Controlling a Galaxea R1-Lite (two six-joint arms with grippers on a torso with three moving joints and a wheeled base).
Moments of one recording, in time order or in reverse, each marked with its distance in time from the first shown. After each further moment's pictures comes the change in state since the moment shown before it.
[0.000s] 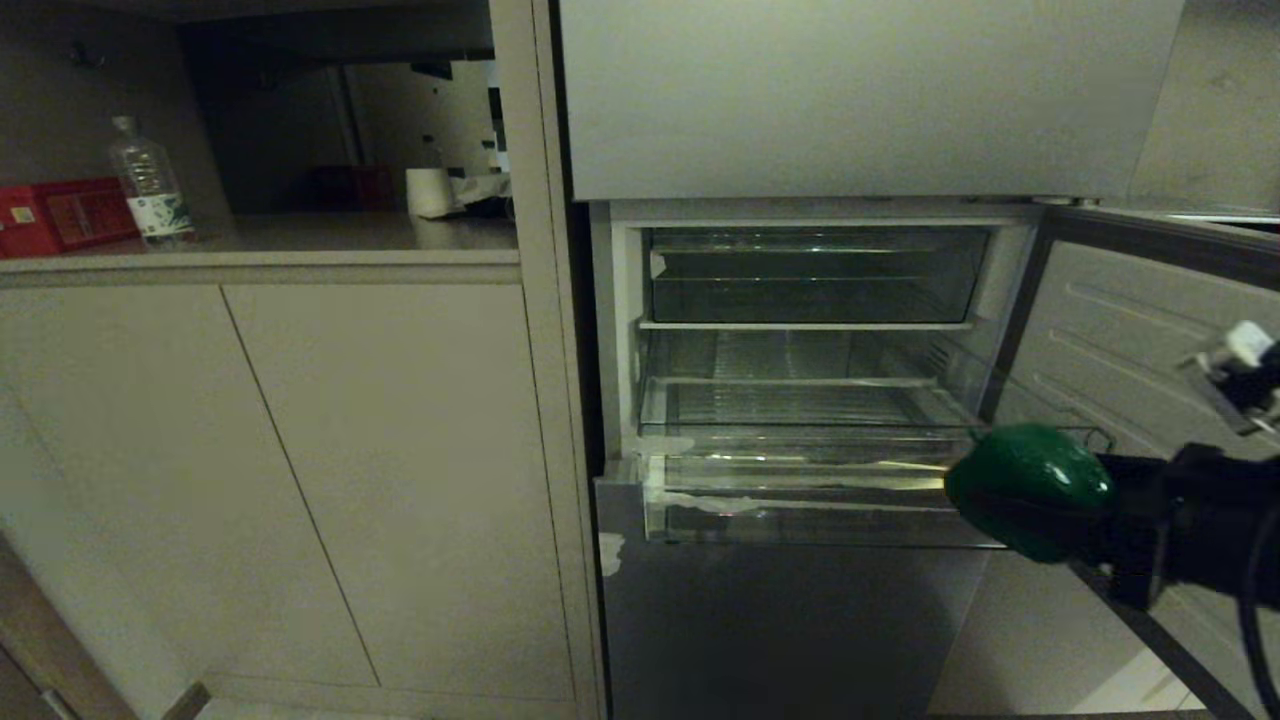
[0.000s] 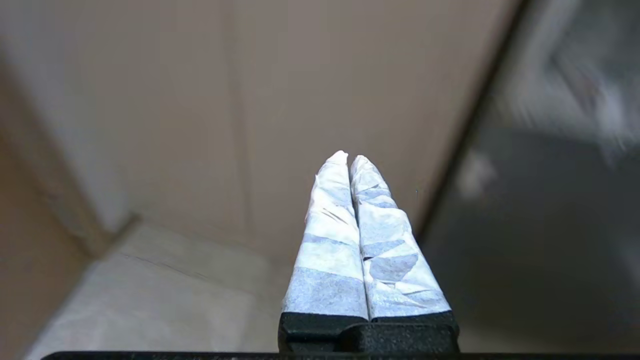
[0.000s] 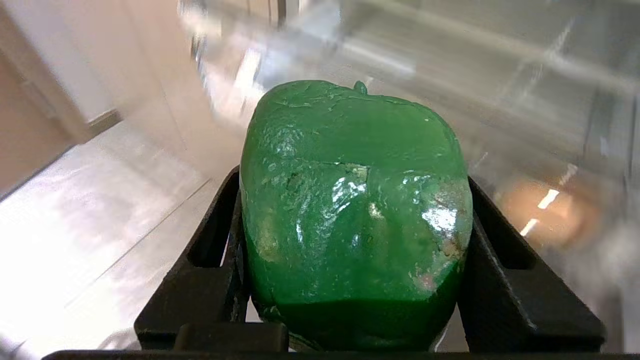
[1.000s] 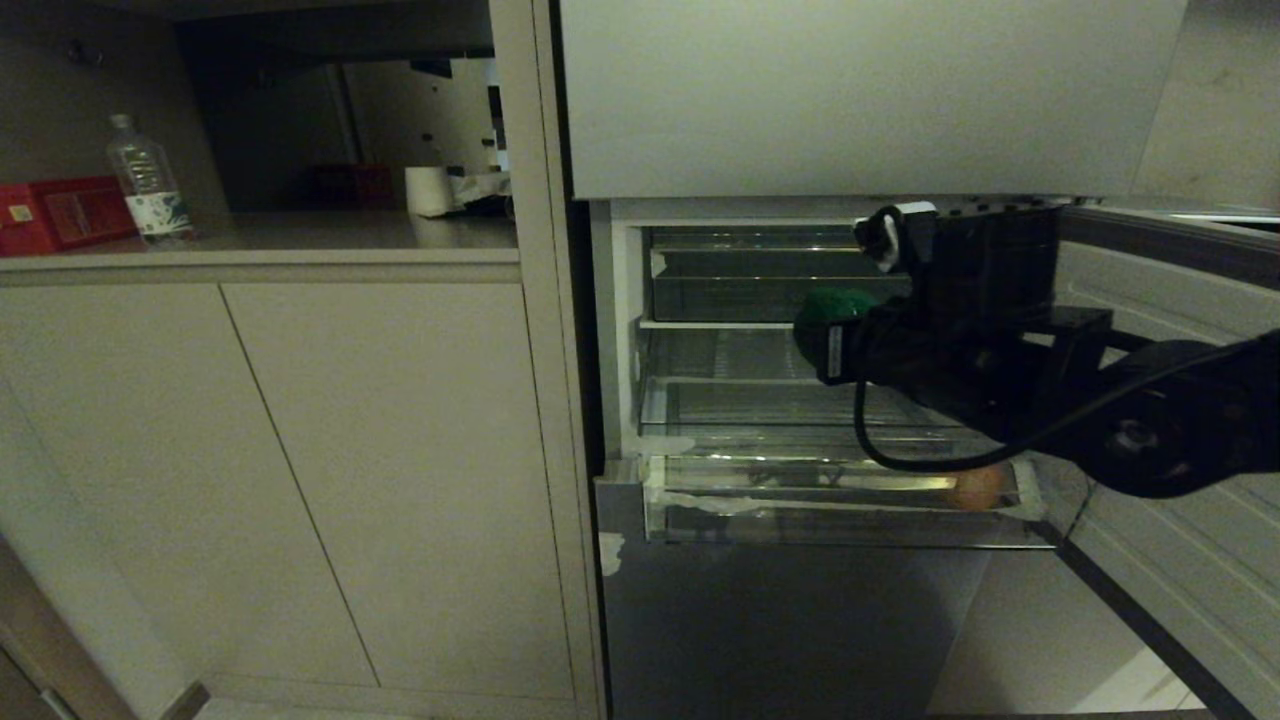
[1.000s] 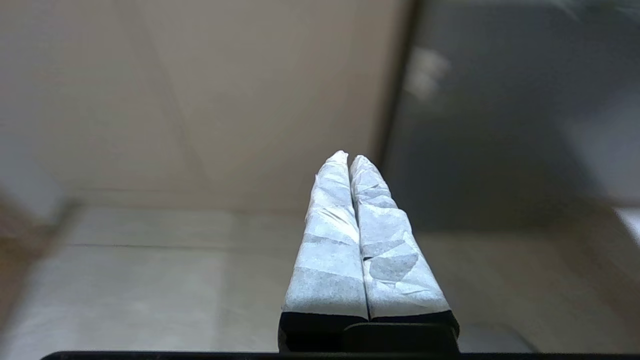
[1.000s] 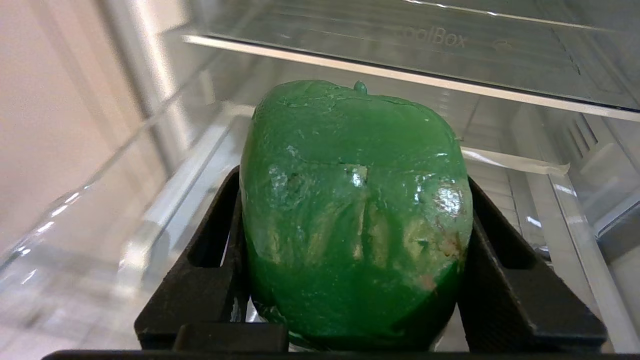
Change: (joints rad) left arm -0.014 -0.009 0.187 -0.032 -0.163 0.109; right arm 0.179 0.610 -0.614 -0.078 -0.576 0.086
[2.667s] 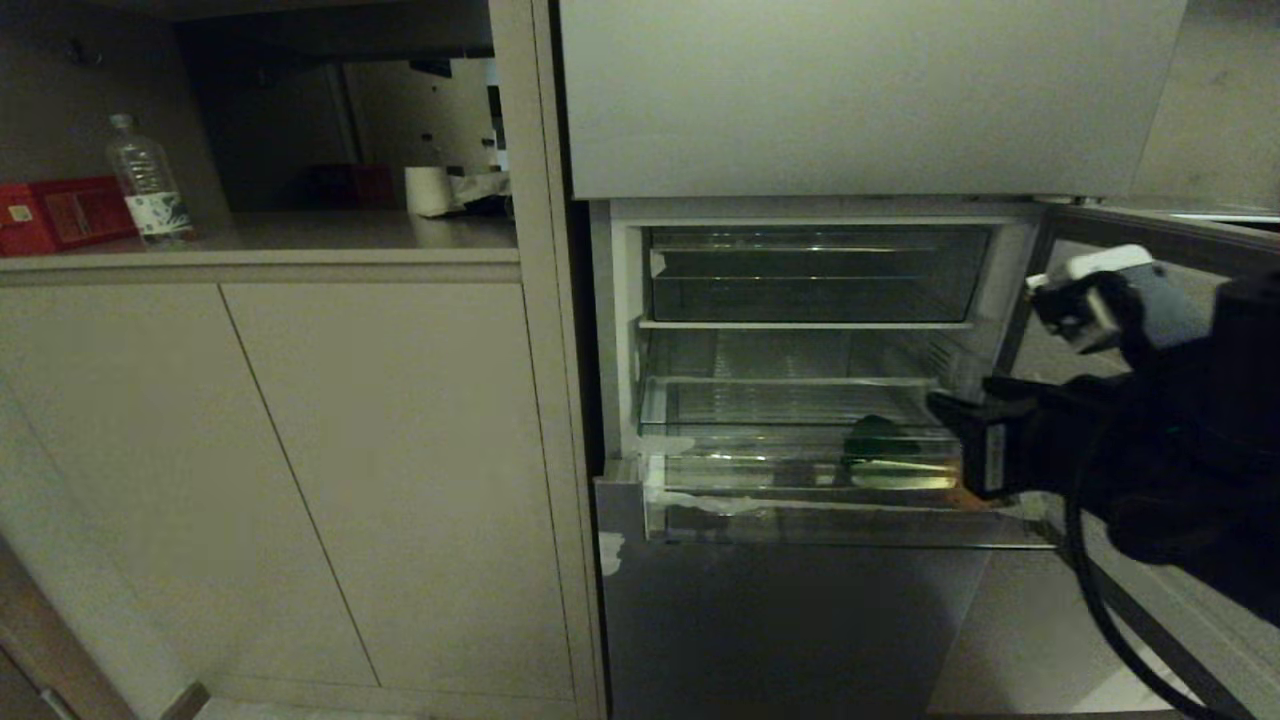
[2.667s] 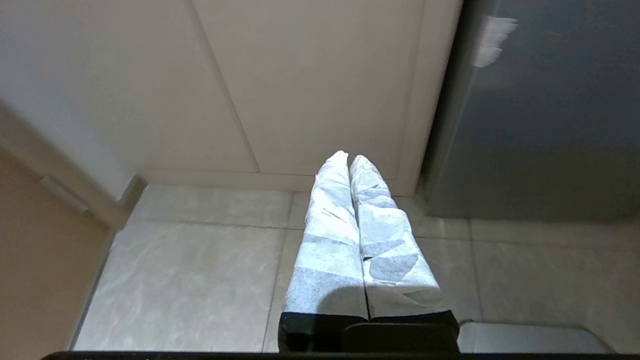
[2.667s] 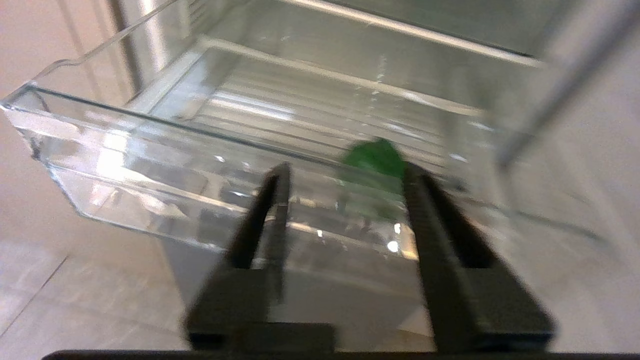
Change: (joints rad) left arm -0.179 0.005 0.065 0.001 0.210 0.044; right arm 0.113 -0.468 0.473 0.006 -0.153 -0.068
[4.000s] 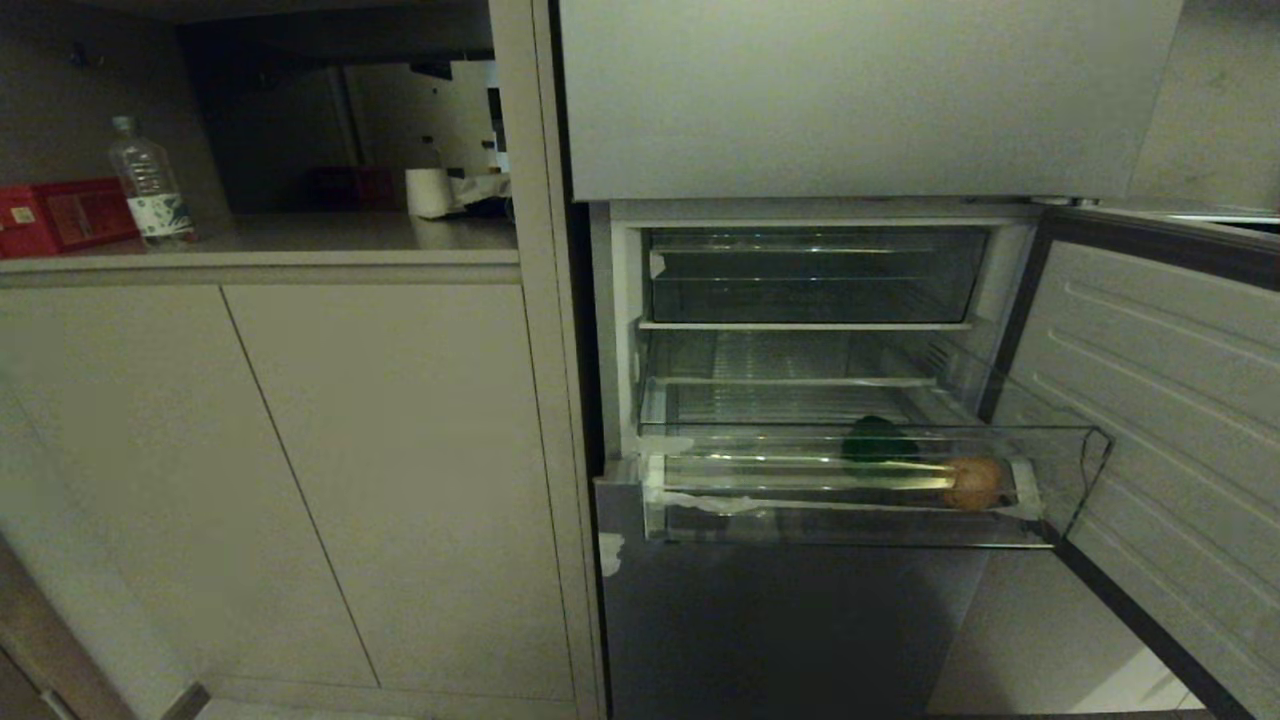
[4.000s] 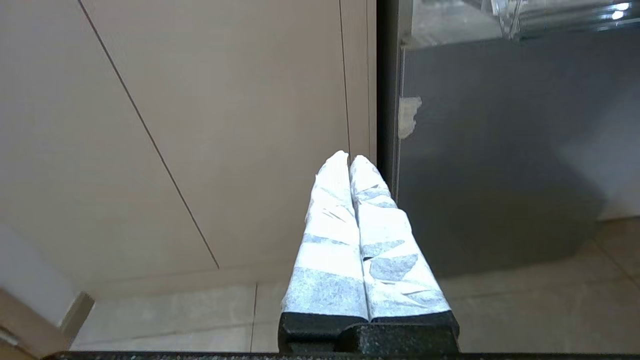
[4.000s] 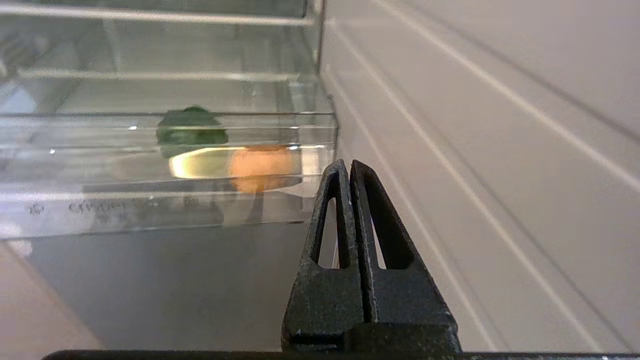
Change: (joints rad) left arm -0.106 -0.263 0.030 0.001 -0.079 -0.015; right arm -0.366 -0.527 0.286 0.121 0.073 -0.003
